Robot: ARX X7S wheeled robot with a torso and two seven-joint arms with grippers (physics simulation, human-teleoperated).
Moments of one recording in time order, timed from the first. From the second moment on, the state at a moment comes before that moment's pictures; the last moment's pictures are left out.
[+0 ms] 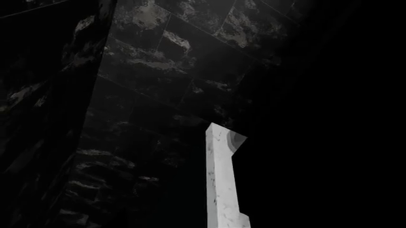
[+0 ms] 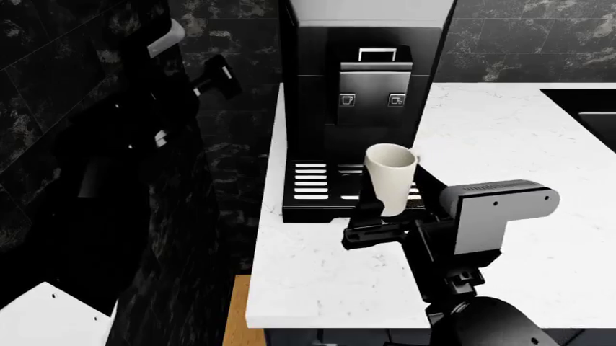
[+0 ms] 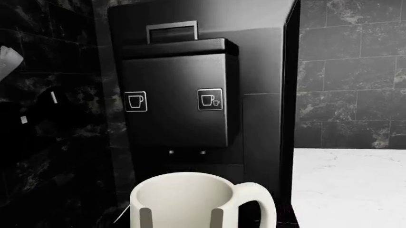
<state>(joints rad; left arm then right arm) -1.52 -0.10 -0.45 -1.31 0.00 -0.52 0.11 0.34 0.36 -0.25 -0.66 0.59 0.64 0.42</state>
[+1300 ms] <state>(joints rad) -1.51 -0.10 -0.46 -1.31 0.00 -0.51 0.12 0.52 0.21 -0.41 -0.06 0.34 0.30 0.32</state>
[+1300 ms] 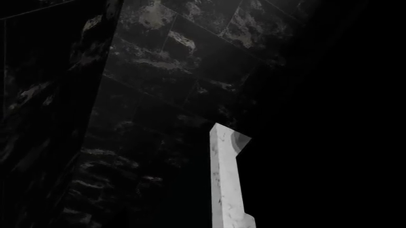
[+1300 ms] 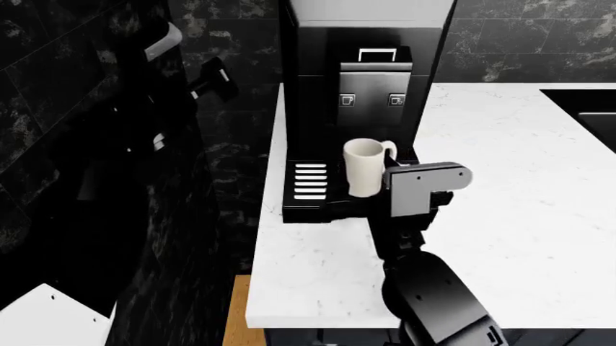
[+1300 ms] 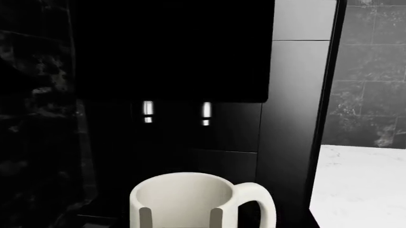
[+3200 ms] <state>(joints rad) -1.52 -0.11 -0.46 -1.31 0.00 -0.50 0.11 0.49 0.34 -0.54 -0.74 0.24 0.62 0.52</state>
